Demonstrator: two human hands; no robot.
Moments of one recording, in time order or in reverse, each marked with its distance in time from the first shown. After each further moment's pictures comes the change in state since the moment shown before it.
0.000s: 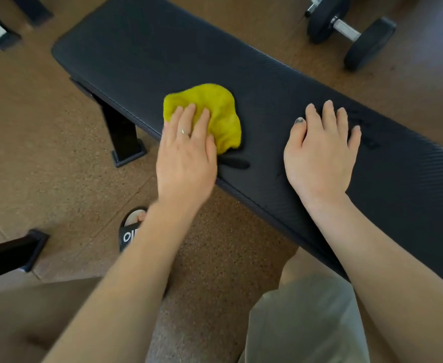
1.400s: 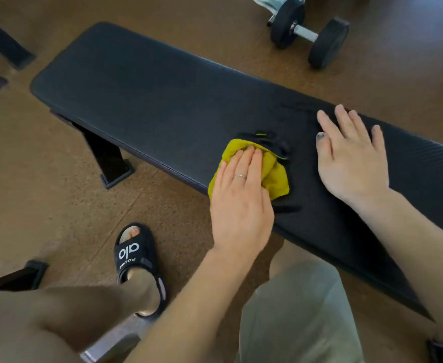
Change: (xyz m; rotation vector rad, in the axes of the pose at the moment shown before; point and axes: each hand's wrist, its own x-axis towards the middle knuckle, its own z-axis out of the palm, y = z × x) left_hand -0.083 0.121 0.012 -0.219 -0.100 0.216; right_hand -0.003 0.109 -0.045 -0.043 -0.210 -0.035
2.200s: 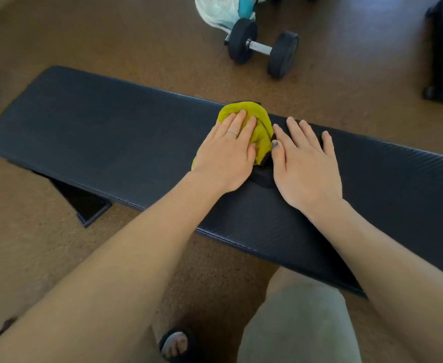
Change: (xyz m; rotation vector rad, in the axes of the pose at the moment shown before) left_hand 0.147 -0.004 0.015 0.362 -0.386 0.322; right_hand 0.003 -0.001 0.011 -0.034 0.114 0.011
